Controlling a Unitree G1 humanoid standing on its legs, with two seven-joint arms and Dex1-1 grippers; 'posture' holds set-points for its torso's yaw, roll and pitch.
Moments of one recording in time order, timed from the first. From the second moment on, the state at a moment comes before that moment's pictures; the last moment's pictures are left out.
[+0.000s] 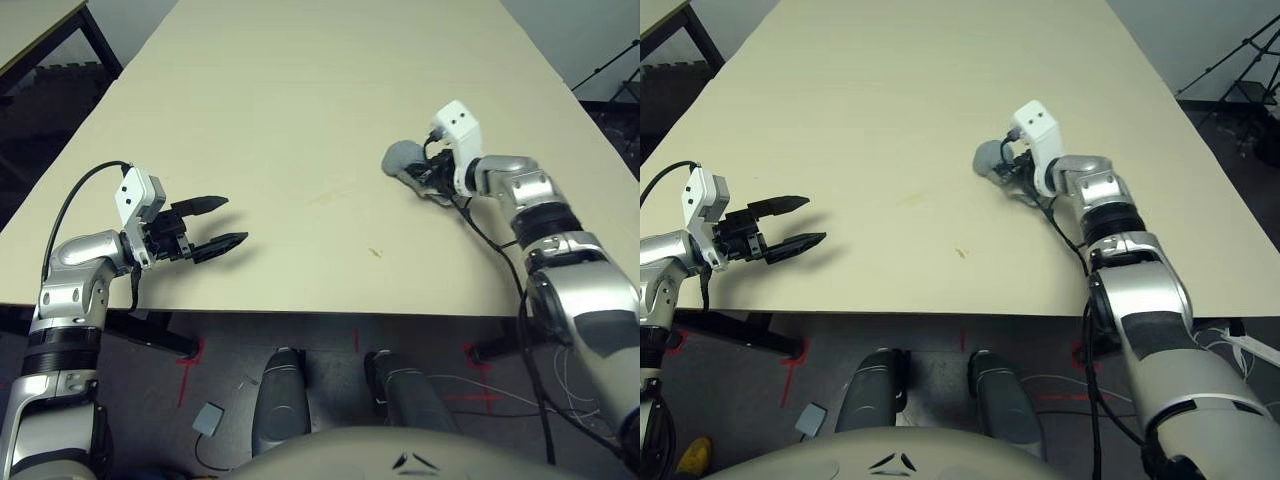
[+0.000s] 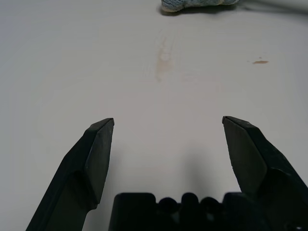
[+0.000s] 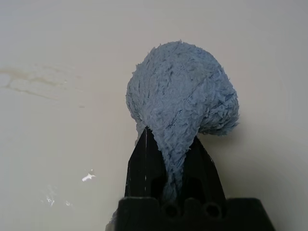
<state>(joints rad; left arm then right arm) -0.26 0.77 0.18 0.25 -0.44 0.14 -1.23 -0.98 -0.47 0.02 0.89 0.09 0.42 0.86</state>
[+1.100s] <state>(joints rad) -0.29 0.76 0.17 0.29 -0.43 0.14 -1.25 -0.91 -0.72 0.00 1.05 0.05 0.33 0.80</state>
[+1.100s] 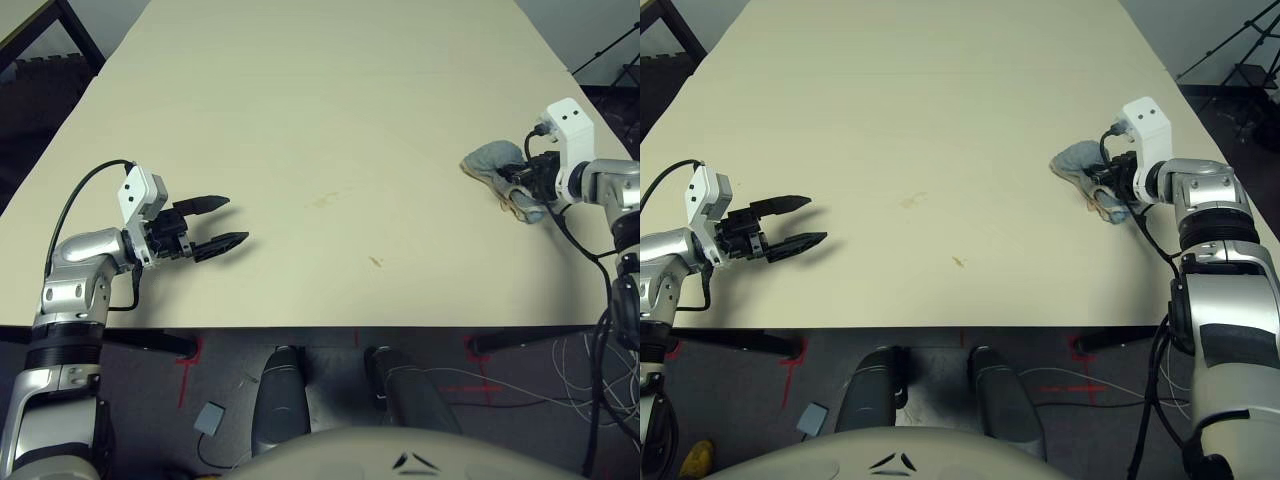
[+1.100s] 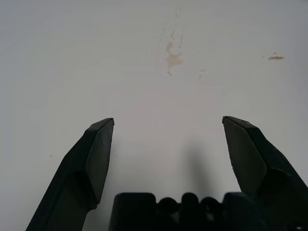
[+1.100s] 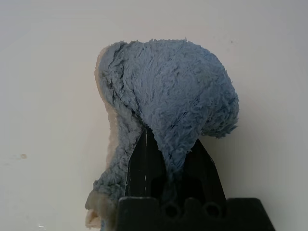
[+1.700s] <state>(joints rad) -0.31 0.61 0.38 0.30 -0.49 0.13 -0.87 -0.84 -0.79 -0.26 1.06 0.19 0.09 0.71</state>
